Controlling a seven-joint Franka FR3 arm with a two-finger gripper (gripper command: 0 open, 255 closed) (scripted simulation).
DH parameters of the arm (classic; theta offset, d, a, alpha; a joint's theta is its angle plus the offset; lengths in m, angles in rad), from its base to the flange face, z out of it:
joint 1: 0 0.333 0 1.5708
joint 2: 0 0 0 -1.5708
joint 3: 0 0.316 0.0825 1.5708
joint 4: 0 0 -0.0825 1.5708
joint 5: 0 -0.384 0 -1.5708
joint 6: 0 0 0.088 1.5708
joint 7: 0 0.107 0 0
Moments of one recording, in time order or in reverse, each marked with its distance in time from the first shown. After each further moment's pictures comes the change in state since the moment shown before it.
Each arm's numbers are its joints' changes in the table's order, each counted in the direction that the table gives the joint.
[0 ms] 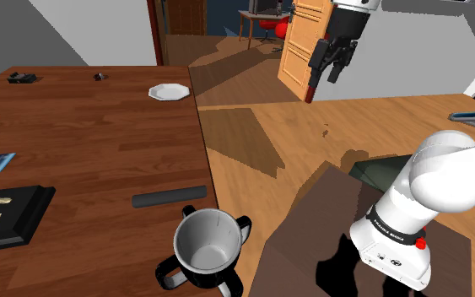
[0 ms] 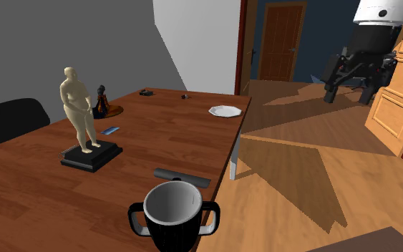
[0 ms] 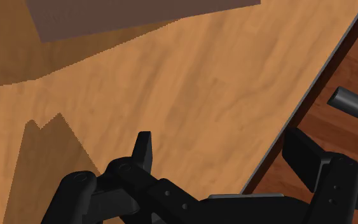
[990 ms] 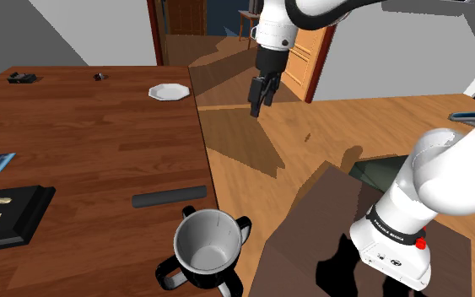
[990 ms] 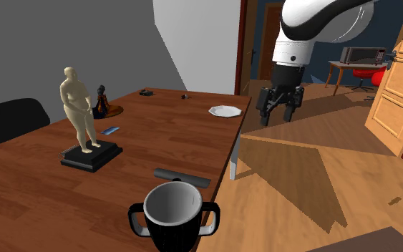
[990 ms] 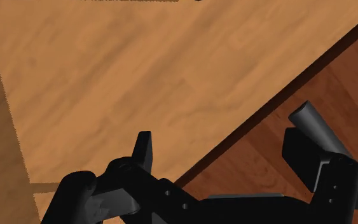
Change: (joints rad) arm 0.139 -0.412 0.094 0.091 -0.033 0.295 -0.186
